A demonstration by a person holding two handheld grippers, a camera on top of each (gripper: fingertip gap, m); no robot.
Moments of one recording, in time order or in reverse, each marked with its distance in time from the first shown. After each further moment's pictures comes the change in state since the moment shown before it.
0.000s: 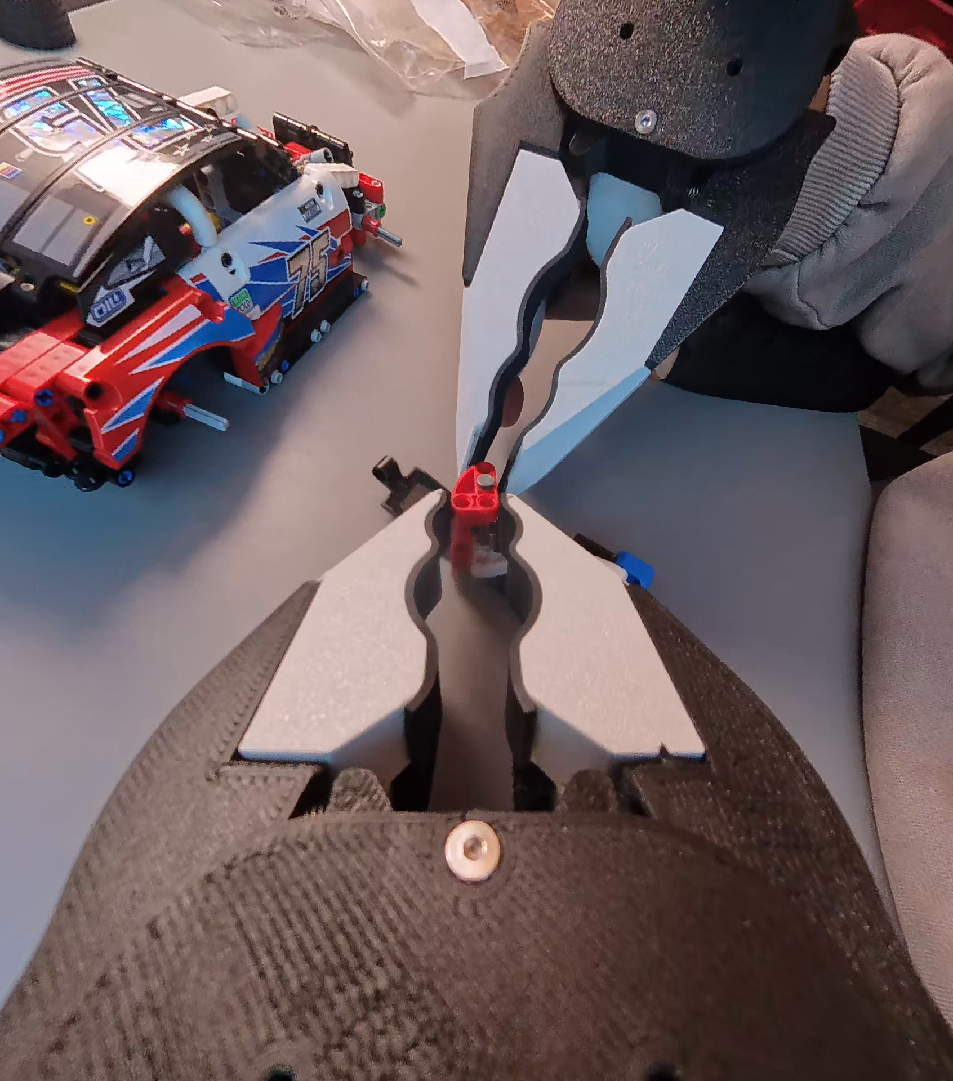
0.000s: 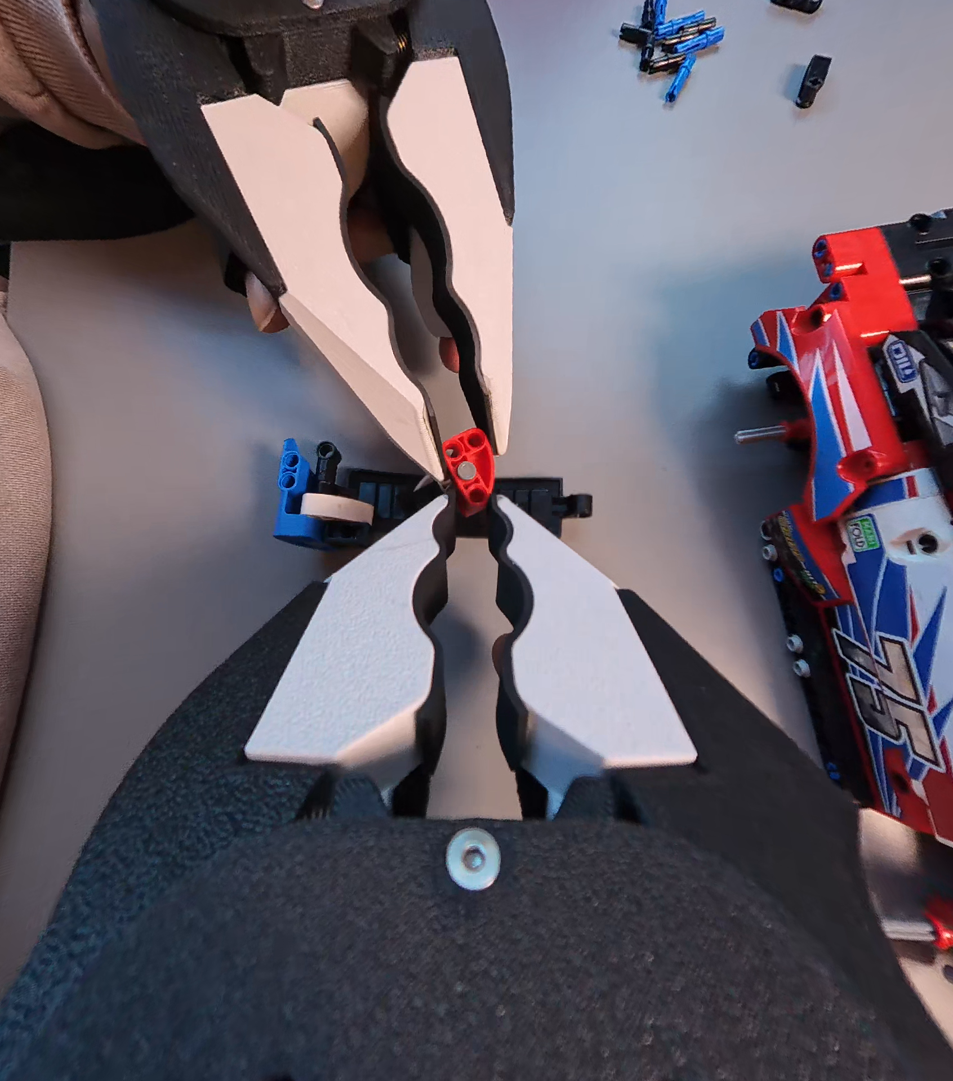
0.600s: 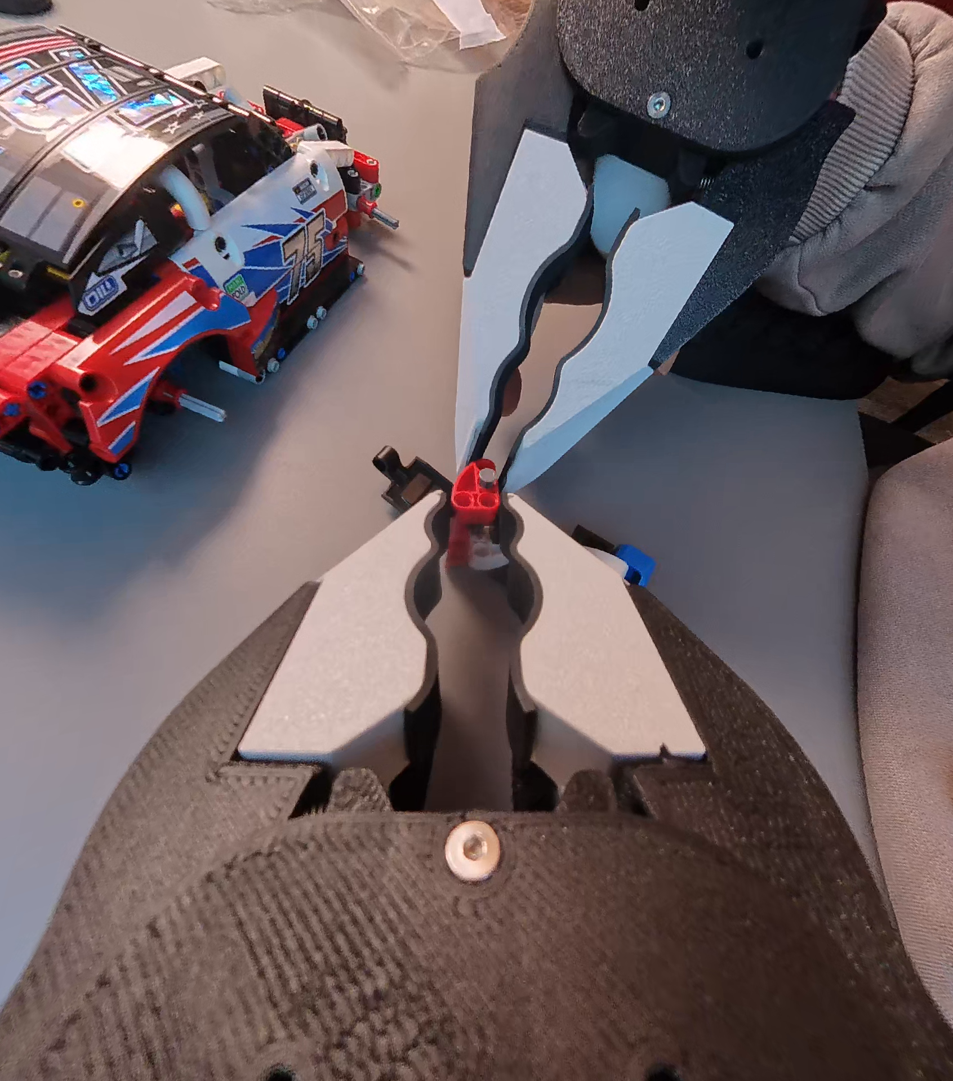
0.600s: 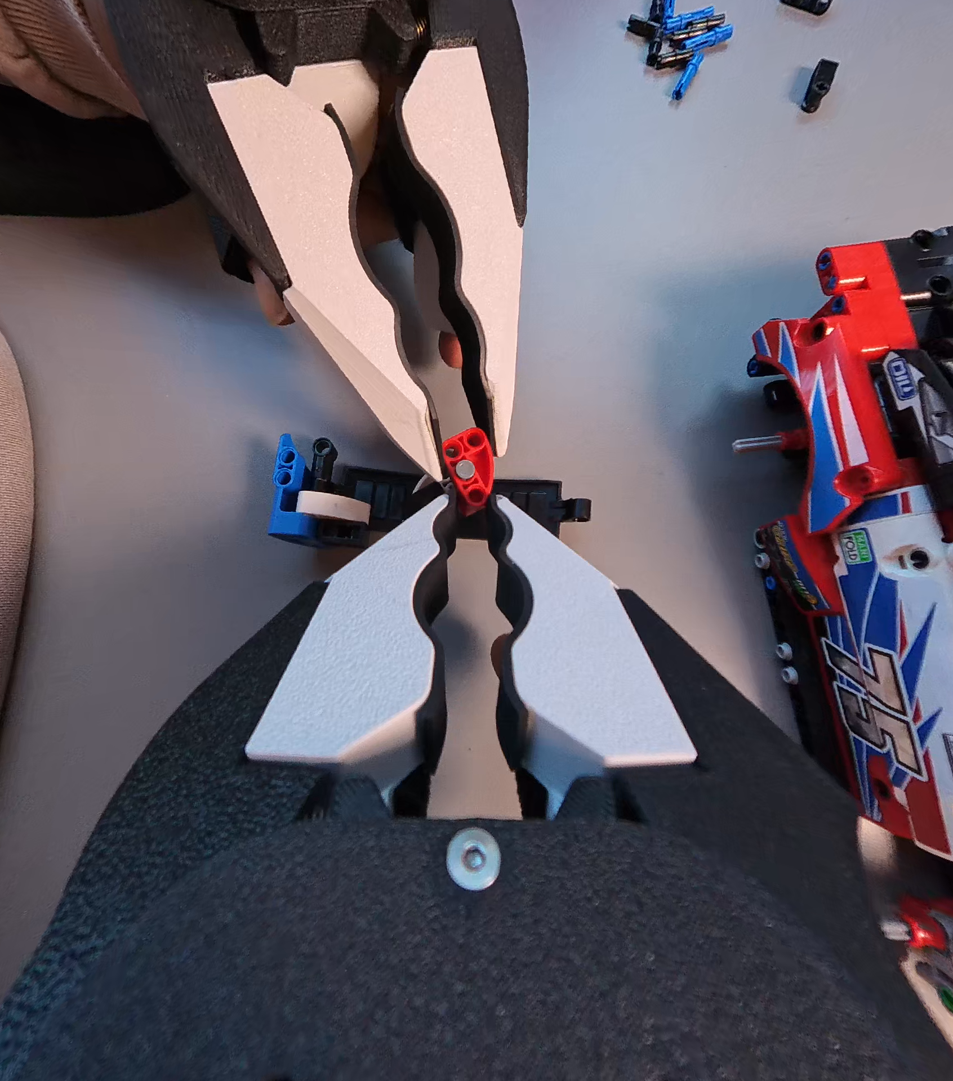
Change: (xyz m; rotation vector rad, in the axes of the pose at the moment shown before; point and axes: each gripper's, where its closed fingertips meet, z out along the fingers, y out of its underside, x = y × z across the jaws) left arm -0.001 0.003 0.000 -0.029 0.011 0.001; right arm 0.000 0.000 0.002 -0.023 0.013 -0.033
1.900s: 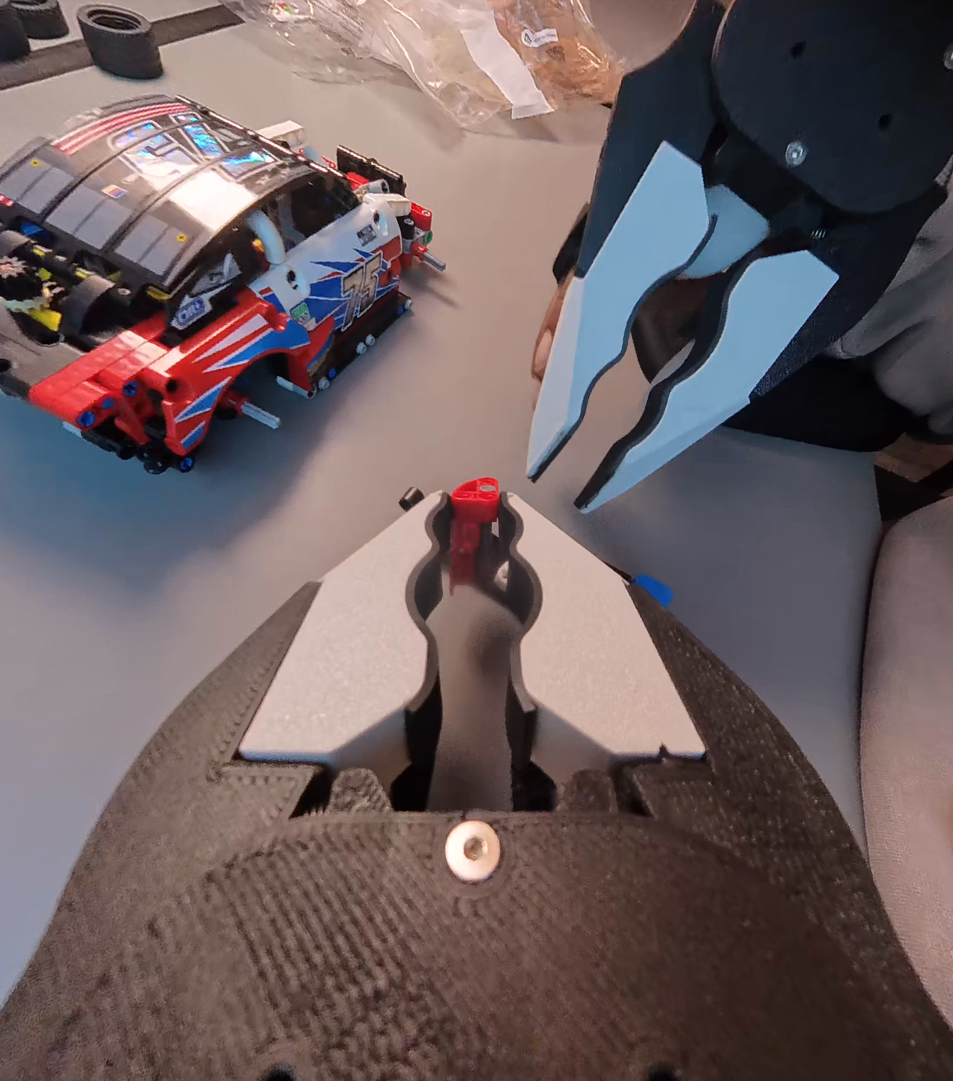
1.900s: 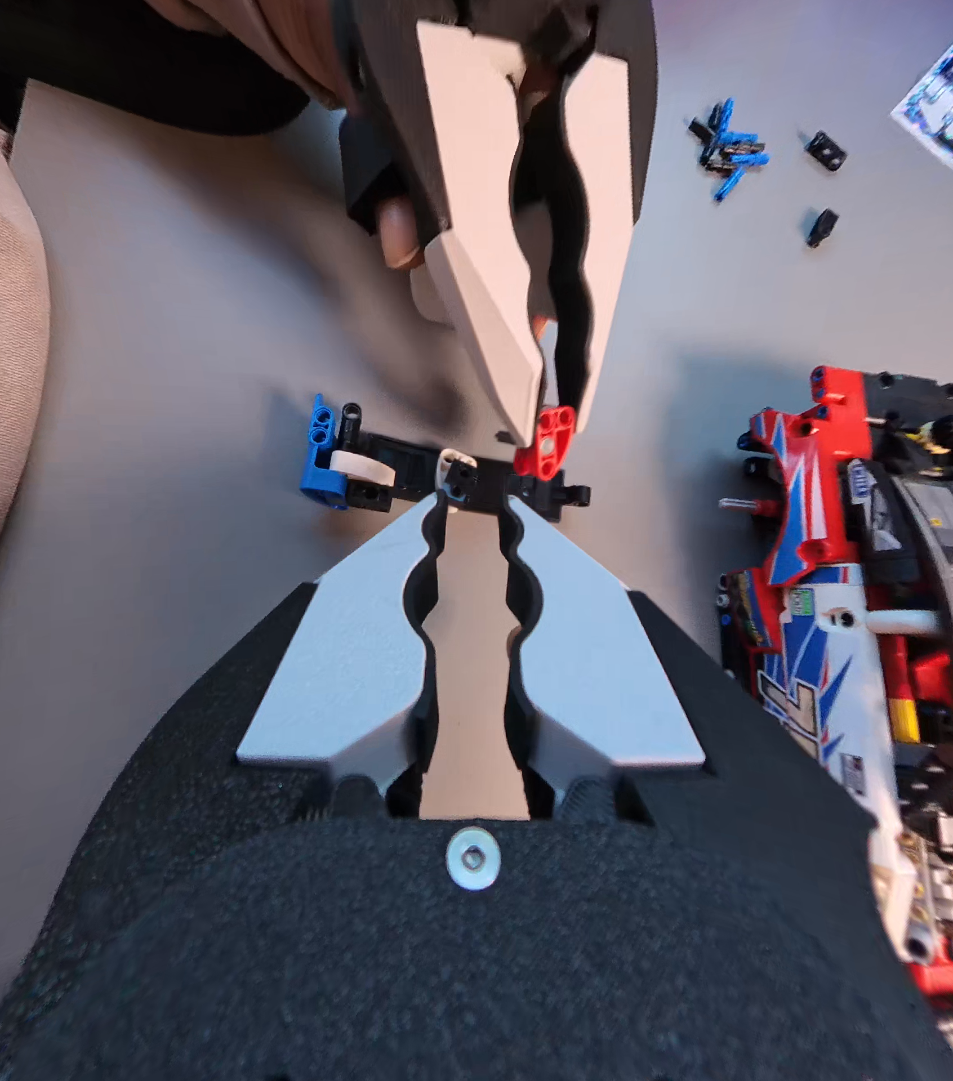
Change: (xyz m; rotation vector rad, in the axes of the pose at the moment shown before) left arm -0.010 -0.011 -0.012 0.076 -0.077 -0.049; right arm -0.016 -0.005 -0.014 0.003 0.032 -0.260
